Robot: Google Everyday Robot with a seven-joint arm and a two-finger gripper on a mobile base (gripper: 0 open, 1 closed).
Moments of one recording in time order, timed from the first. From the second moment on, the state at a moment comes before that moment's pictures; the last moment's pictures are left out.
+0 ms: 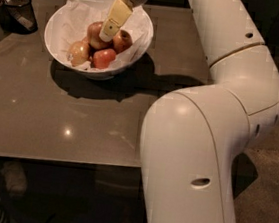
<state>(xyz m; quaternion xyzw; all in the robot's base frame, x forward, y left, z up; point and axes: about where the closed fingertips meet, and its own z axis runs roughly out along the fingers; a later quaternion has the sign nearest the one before) 0.694 0.082 0.972 -0.65 0.70 0.17 0.25</state>
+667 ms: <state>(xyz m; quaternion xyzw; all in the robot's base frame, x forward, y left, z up) 0.699 0.093 0.965 -0.65 0.69 0.19 0.24</state>
